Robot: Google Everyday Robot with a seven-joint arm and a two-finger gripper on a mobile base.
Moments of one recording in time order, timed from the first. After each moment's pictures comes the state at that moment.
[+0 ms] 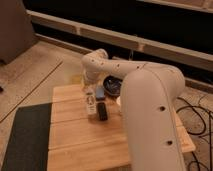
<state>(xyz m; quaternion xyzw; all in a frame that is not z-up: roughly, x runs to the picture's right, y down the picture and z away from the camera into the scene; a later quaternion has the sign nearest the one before) -0.103 -0.018 0.877 -0.26 0.05 0.57 0.78</state>
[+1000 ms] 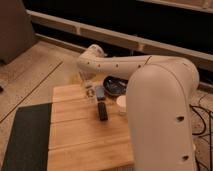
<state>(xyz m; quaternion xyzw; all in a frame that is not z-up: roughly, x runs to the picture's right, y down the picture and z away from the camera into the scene) -0.111 -0.057 0.850 -0.17 -0.02 0.52 0.84</state>
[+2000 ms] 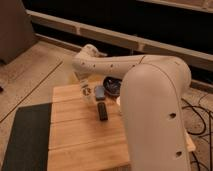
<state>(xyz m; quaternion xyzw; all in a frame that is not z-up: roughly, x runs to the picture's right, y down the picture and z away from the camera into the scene) -0.144 -0.069 0.855 -0.16 -0.05 0.47 0.87</state>
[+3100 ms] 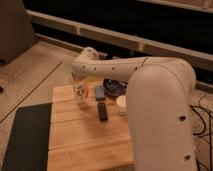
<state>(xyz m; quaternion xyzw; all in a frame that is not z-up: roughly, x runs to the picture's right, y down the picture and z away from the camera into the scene) -0.163 -0.063 0.834 -0.16 -0.10 0.46 0.87</state>
